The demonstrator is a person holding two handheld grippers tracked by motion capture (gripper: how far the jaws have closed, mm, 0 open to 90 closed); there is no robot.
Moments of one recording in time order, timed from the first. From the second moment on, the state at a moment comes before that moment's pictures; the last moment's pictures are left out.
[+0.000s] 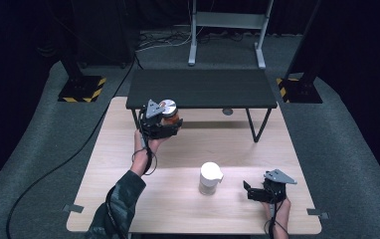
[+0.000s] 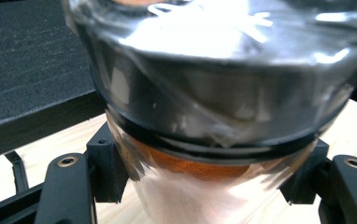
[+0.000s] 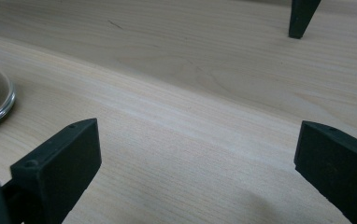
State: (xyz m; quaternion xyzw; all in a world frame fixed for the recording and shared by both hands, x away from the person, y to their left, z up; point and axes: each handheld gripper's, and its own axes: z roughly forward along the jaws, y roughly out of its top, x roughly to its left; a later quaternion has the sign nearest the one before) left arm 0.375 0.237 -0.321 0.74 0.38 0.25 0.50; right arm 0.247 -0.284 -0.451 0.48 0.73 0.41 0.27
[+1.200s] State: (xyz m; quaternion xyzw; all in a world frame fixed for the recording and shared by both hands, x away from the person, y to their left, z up) left arm 0.386 0.230 -0.288 0.75 0.36 0.24 0.50; right arm 0.247 -0.284 -0.452 0.48 0.72 0.41 0.27
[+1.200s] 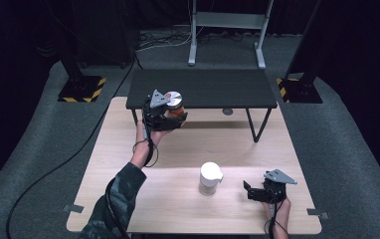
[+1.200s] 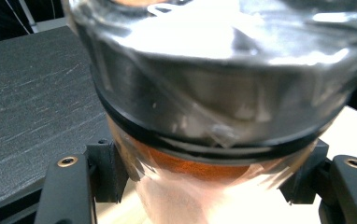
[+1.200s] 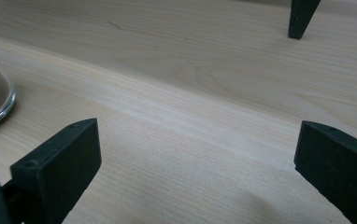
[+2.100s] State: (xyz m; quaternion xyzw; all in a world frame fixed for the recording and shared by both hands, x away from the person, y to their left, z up) left arm 0.388 0.226 -0.273 0.76 0.35 0.24 0.50; right arm 0.247 -0.284 -0.451 0.48 0.73 0.41 0.27
